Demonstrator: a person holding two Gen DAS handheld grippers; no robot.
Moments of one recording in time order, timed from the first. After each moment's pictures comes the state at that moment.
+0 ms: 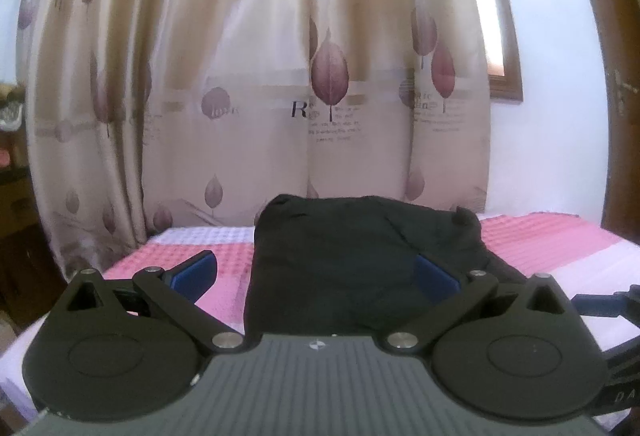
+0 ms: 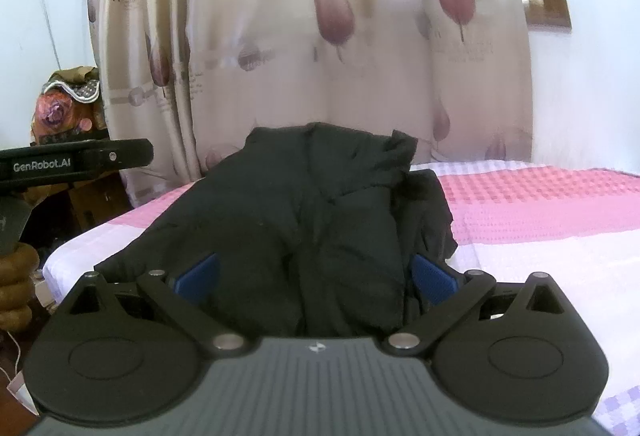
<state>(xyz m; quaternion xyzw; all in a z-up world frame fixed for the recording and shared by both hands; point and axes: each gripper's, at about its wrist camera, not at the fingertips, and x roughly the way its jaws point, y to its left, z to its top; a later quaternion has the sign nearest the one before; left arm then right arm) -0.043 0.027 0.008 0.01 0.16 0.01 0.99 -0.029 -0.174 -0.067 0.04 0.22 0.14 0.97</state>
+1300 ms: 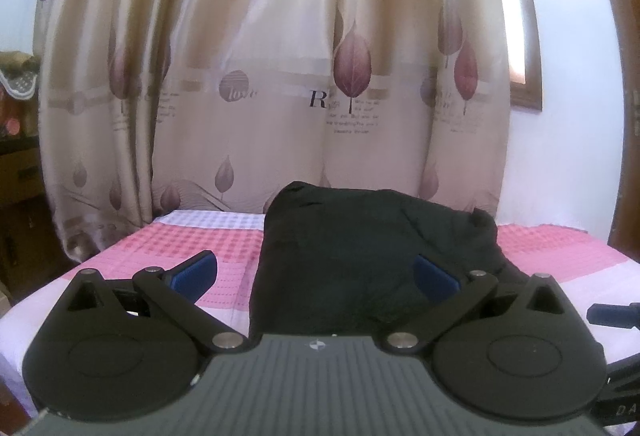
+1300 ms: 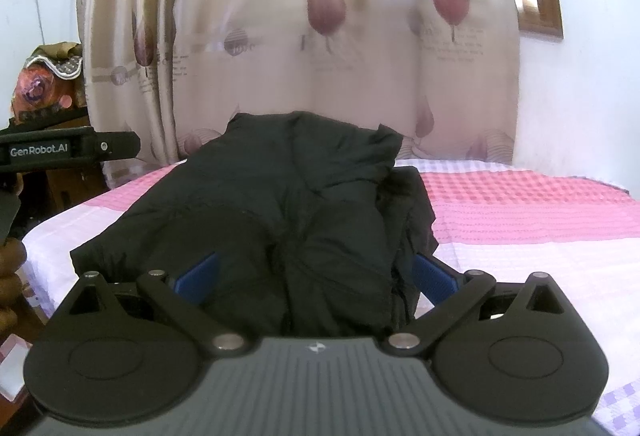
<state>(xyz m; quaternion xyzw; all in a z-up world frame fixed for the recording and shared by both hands) -0.036 0.038 -0.002 -0.02 0.17 0.03 0.99 -0.023 -0.174 -0.065 0.01 0.23 0.11 0.97</state>
